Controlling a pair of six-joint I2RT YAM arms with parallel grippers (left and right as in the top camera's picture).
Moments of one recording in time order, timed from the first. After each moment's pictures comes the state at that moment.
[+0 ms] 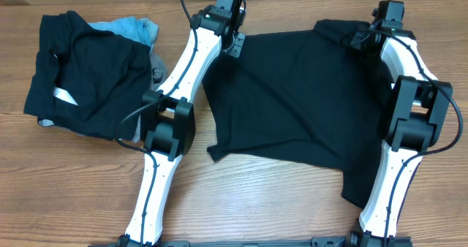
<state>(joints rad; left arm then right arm) -0.37 2.59 2.44 -0.97 -0.04 -0.03 -0.19 2.48 1.98 -0.48 -0.07 0.31</state>
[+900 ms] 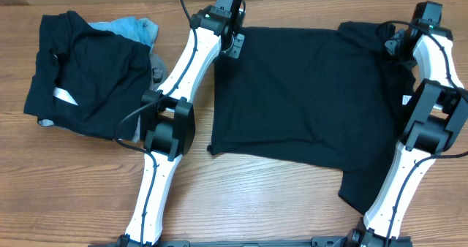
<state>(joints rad) -0.37 2.59 2.44 -0.98 -0.04 -0.03 -0.34 2.53 2.18 -0.80 0.05 0.53</state>
